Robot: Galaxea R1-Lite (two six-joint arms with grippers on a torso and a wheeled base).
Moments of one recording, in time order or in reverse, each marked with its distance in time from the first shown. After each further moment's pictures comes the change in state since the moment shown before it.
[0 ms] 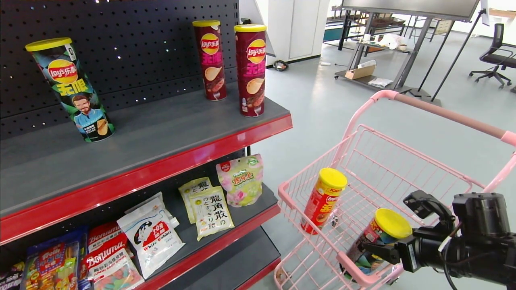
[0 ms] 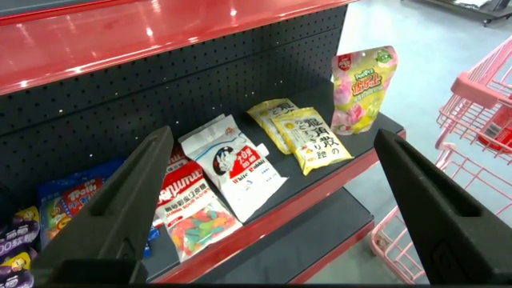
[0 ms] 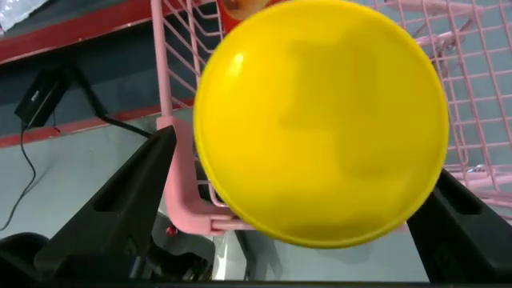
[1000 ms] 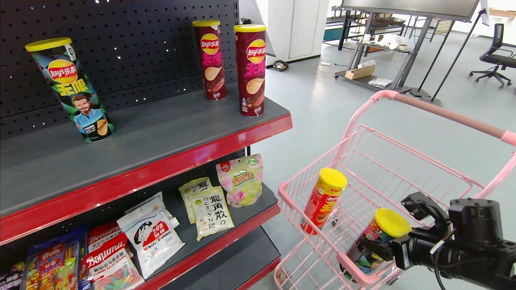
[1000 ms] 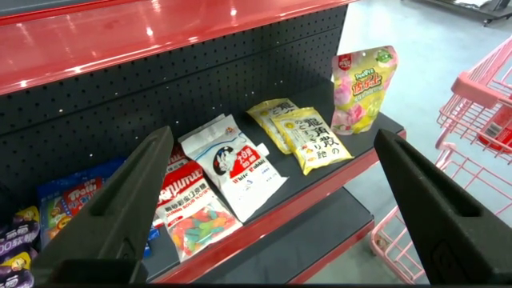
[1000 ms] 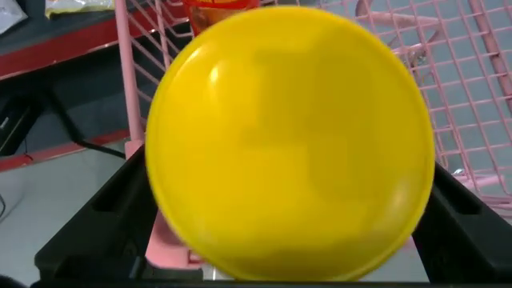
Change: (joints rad) left arm 0.000 0.000 0.000 0.000 0.000 0.000; right arm 0.026 0.107 0.076 -0.253 -0.093 0.039
